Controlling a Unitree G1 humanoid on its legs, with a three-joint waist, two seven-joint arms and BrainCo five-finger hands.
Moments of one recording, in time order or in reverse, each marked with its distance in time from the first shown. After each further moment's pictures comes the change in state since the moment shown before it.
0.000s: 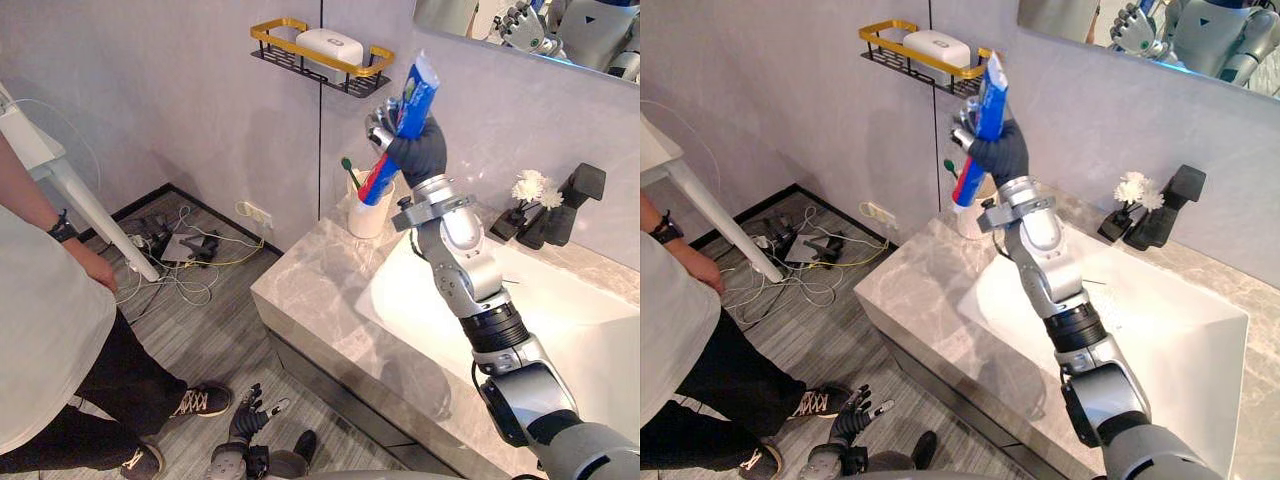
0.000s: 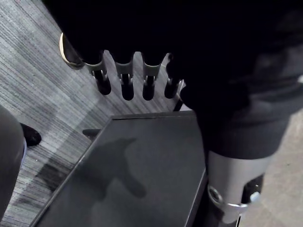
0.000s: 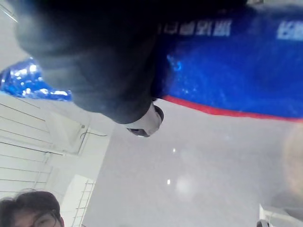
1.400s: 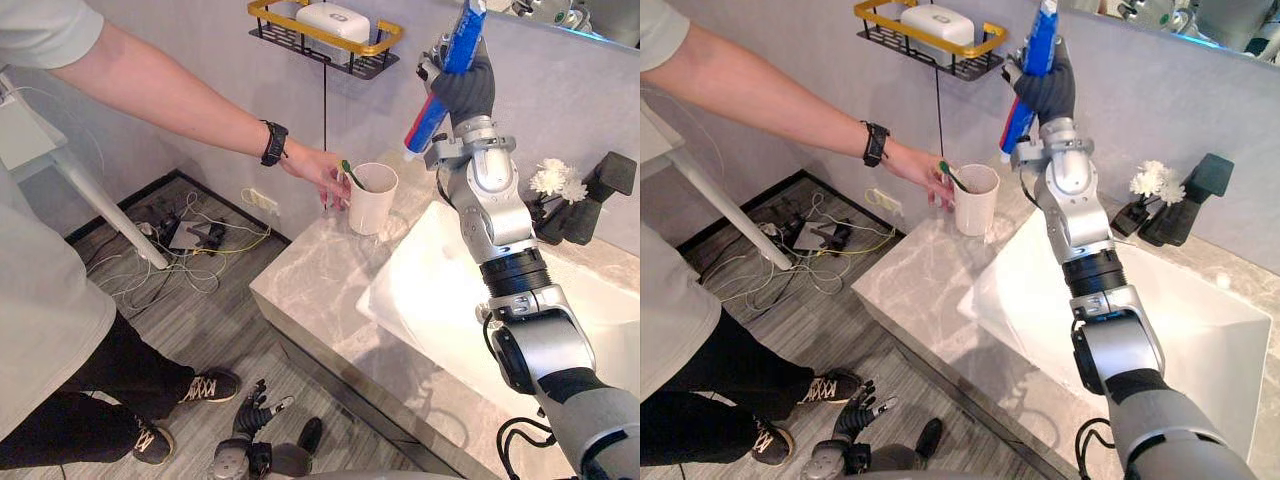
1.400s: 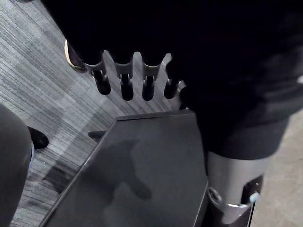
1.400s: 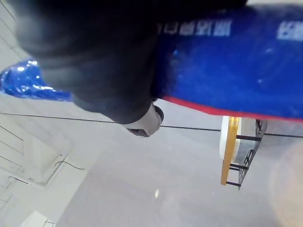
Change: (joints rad) left arm -0.011 0.007 -0.036 -0.003 -0.002 -0.004 0.000; right arm -0.208 -0.017 -0.062 0.317 -0.091 0.008 -0.085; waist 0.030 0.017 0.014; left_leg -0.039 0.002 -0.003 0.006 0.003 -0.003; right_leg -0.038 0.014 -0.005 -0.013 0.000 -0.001
